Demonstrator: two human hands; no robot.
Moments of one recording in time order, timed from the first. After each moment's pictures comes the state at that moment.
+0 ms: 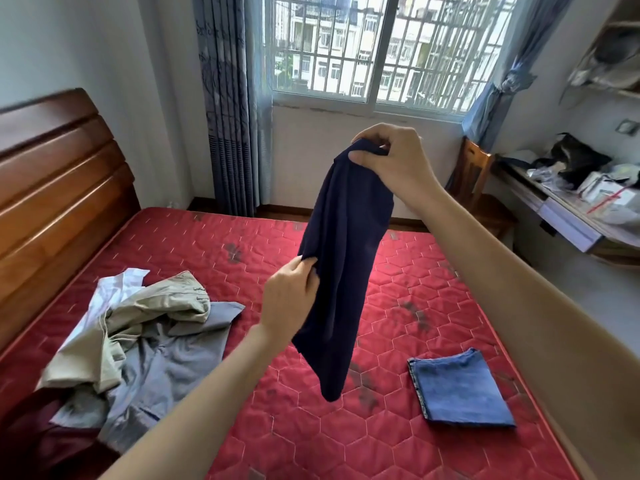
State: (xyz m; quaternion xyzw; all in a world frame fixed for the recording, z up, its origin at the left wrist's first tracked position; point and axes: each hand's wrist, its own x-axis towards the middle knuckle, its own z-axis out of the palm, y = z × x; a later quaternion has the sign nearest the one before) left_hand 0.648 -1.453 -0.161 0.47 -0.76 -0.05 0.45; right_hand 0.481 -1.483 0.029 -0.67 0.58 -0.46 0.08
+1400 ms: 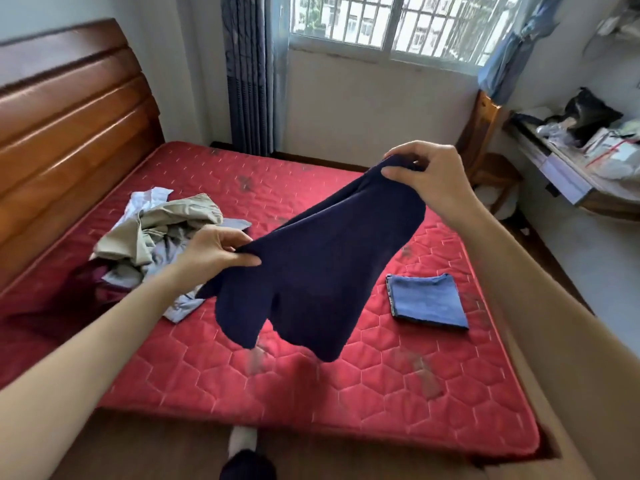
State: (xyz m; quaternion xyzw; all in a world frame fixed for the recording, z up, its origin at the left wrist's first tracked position) left_hand 0.747 -1.206 -0.175 0.46 -0.67 -0.46 0.35; right_hand 0.412 -1.201 -0.048 -0.69 0.54 -0.44 0.16
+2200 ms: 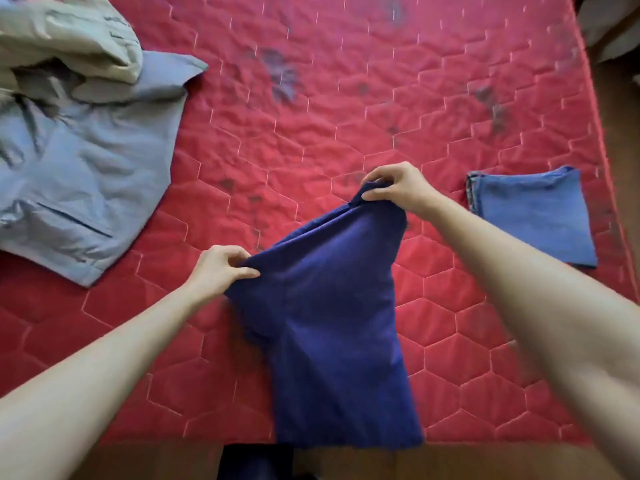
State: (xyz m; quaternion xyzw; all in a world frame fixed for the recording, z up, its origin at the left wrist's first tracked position) left_hand 0.724 -1.415 -0.650 0.62 -0.60 -0.49 0.09; right_hand 0.380 -1.484 -0.582 -0.59 0.69 -0.14 0.39
